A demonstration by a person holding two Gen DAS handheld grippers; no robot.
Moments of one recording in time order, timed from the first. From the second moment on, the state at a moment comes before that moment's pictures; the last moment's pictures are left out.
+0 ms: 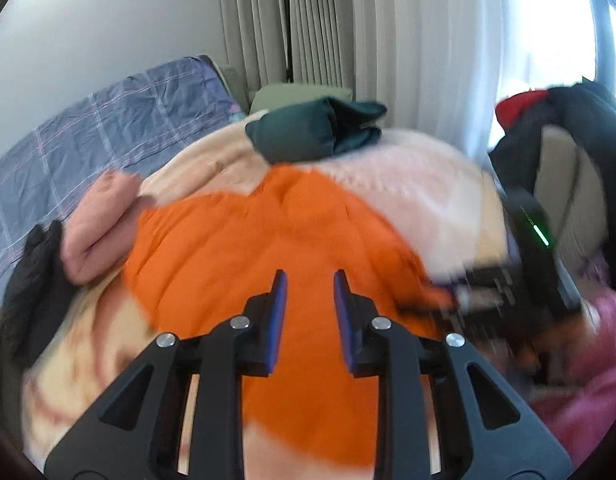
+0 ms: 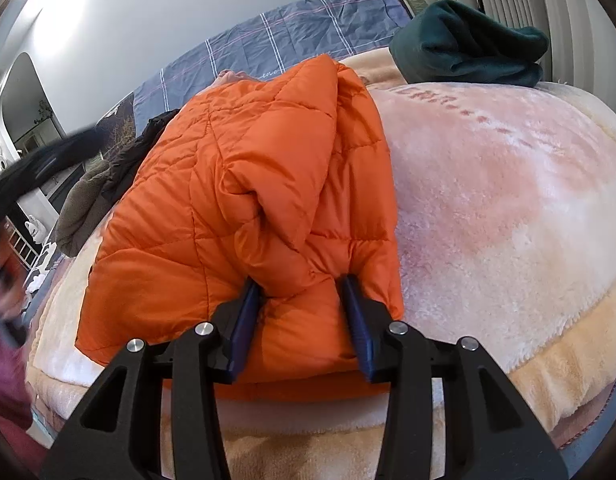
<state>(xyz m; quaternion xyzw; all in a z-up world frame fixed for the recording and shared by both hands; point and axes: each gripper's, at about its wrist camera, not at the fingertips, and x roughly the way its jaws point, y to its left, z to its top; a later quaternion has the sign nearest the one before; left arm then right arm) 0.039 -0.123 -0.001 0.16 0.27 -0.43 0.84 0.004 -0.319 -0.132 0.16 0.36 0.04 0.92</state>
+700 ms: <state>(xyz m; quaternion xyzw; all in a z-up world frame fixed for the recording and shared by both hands) 0.083 -0.174 -0.078 0.21 0.33 -0.43 0.82 -0.011 -0.314 -0.093 0.14 0.31 0.06 0.94</state>
